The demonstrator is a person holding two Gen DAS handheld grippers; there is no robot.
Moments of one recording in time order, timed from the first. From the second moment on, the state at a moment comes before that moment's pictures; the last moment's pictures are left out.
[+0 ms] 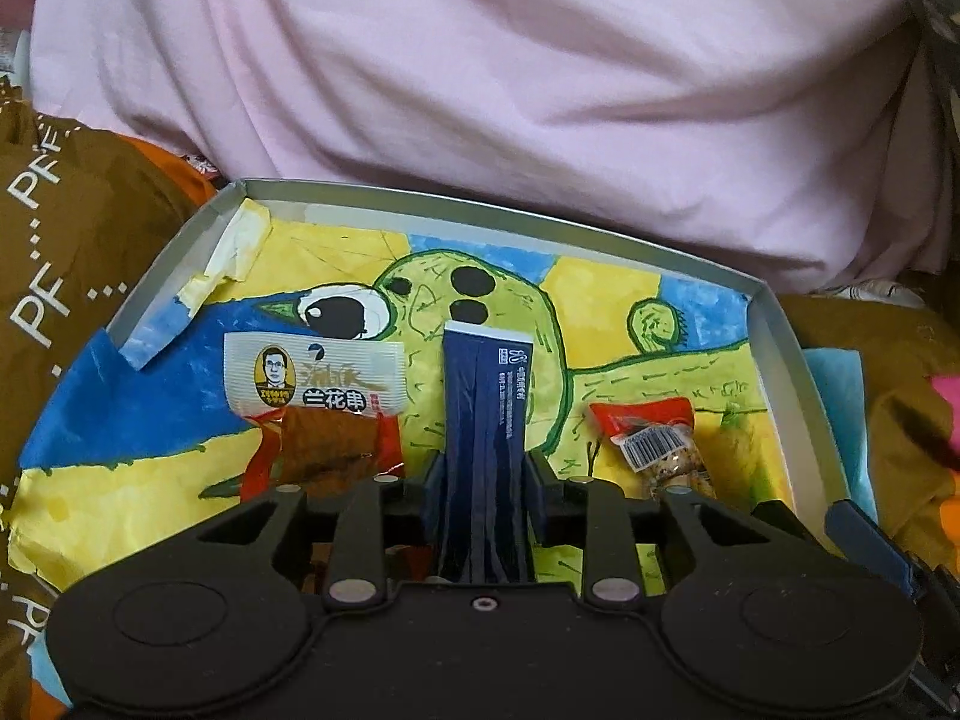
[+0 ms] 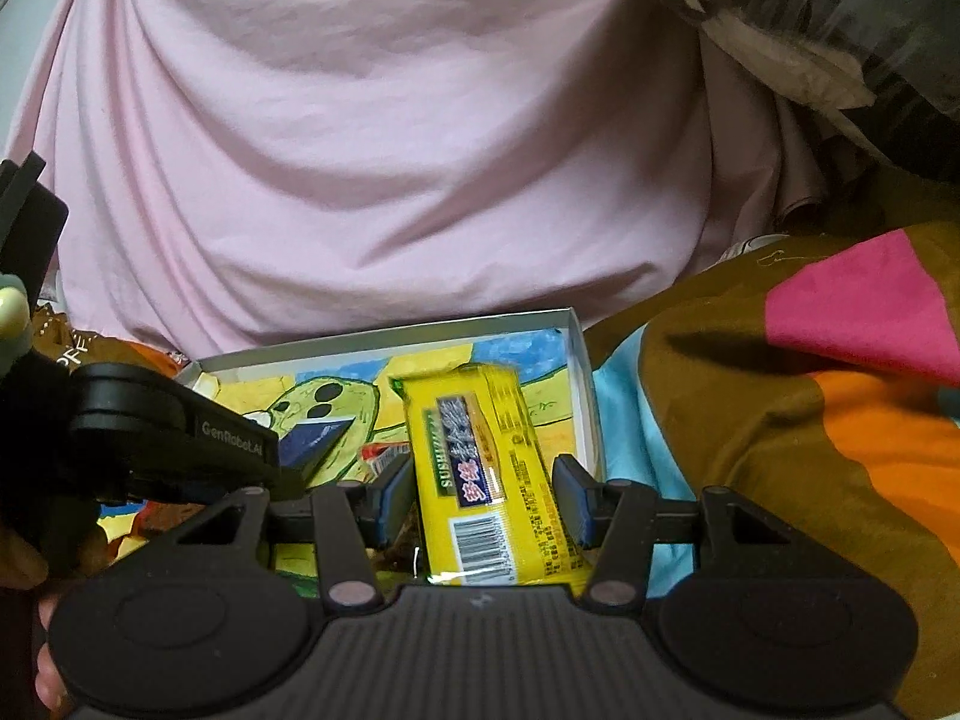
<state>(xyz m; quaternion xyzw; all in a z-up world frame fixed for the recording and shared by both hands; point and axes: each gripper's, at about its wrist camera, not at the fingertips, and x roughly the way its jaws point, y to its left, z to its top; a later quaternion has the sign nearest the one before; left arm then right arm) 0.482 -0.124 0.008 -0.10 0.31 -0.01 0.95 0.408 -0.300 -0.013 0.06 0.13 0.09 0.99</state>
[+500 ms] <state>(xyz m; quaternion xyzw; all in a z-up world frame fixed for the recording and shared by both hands) 0.424 -0.098 0.045 -0.15 0.22 0.02 0.96 0.373 -0.304 0.010 0.04 0.09 0.07 0.99</state>
